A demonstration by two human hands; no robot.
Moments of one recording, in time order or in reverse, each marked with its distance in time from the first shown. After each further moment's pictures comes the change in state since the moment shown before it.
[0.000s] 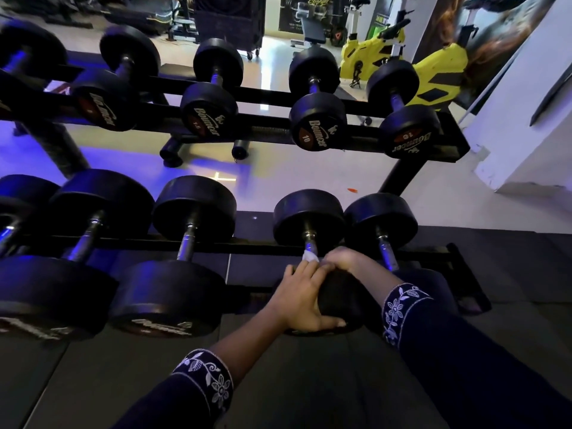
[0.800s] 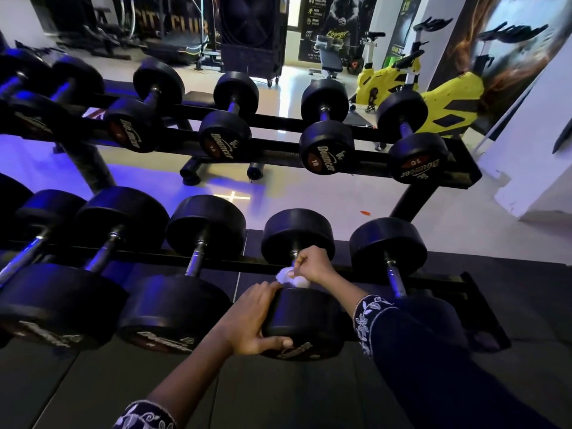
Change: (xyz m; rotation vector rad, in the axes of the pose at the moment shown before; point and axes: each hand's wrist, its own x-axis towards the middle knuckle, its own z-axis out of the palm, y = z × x) left_hand -0.056 -0.067 -0.033 -0.054 0.030 -0.009; right_hand 0.009 -0.055 0.028 -0.059 0.283 -0.457
